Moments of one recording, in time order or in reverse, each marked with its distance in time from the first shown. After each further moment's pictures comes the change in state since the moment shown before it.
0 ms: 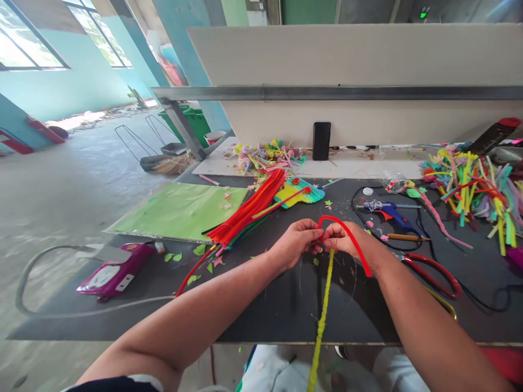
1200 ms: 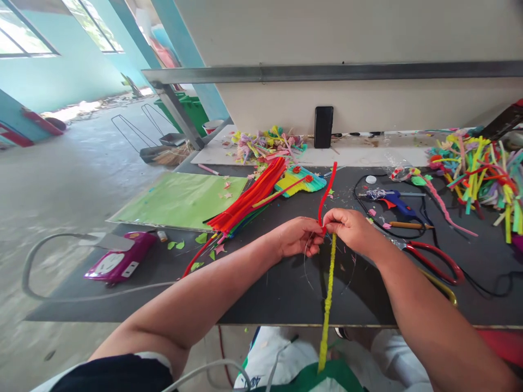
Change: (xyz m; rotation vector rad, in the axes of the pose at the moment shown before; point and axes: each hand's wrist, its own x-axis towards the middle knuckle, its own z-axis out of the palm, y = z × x) left_hand 0.001 0.007 -0.008 0.004 -0.220 -0.397; right_hand -0.009 -0.022 0.010 -0.472 0.195 -0.222
